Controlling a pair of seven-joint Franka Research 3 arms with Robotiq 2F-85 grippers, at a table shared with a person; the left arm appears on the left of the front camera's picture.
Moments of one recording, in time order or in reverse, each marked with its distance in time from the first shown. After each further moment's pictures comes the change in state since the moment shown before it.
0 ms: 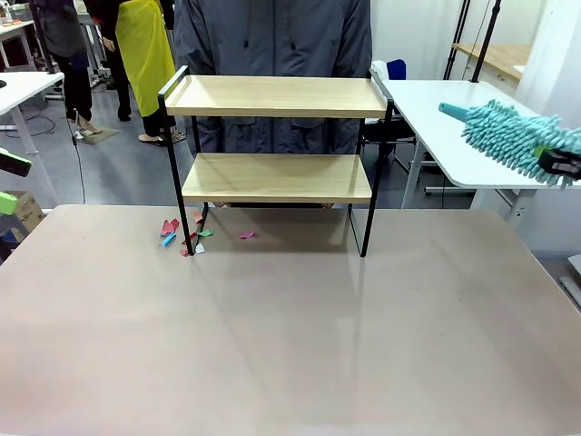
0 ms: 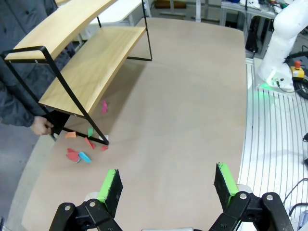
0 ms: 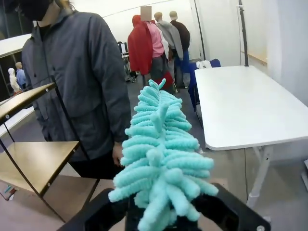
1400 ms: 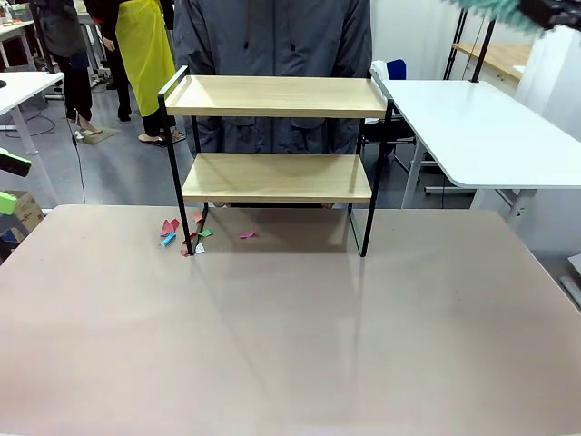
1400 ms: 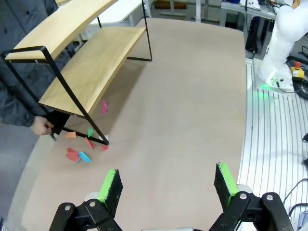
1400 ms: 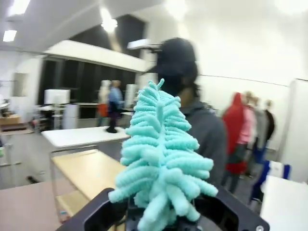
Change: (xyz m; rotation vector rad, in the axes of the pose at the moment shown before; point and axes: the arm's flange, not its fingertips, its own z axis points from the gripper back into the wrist) left arm 0.000 0.000 0.000 0.000 -0.001 0.003; right arm 0.191 0.125 0.020 0.488 -0.319 0.270
